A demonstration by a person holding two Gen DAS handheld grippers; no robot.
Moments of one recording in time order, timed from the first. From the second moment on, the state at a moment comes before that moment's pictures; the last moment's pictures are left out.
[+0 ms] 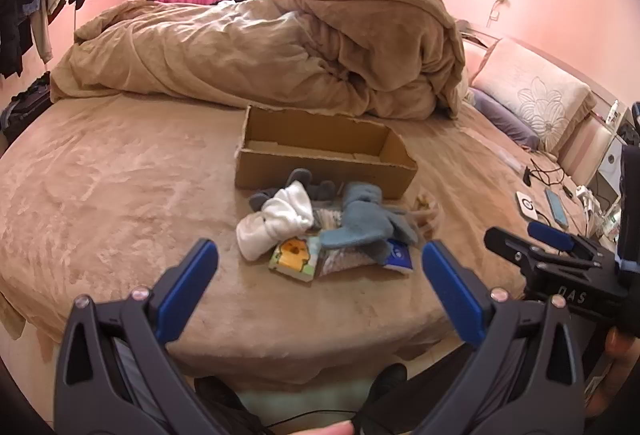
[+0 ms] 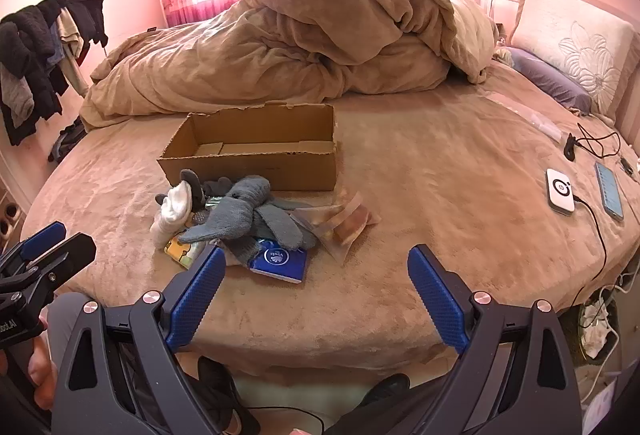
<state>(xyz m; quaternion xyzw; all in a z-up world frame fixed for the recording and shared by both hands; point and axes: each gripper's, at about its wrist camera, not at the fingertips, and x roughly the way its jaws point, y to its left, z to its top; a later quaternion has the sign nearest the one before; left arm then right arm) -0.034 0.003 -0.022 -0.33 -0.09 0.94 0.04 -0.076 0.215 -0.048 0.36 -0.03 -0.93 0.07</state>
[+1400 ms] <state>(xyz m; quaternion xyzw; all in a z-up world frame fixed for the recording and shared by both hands) -0.084 -0.005 -0.053 -0.35 -0.08 0.93 0.03 -0.110 0.232 -0.070 0.38 -0.03 -0.92 0.05</state>
